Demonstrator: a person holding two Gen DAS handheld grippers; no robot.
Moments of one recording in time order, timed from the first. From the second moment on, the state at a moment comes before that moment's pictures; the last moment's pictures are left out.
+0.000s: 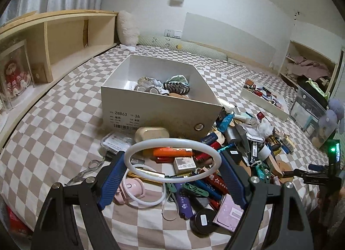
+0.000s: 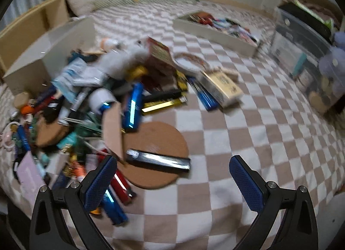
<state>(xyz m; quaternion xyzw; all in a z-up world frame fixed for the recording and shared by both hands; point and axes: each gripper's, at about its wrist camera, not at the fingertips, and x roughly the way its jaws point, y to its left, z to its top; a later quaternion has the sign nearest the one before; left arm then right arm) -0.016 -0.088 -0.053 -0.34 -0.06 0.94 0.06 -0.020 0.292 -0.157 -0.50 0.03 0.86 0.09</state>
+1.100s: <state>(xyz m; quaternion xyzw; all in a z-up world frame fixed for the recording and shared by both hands) -0.021 -0.068 -0.069 -0.36 -0.07 0.93 0.10 -0.036 0.309 -0.192 -0.53 0.12 0.83 0.10</state>
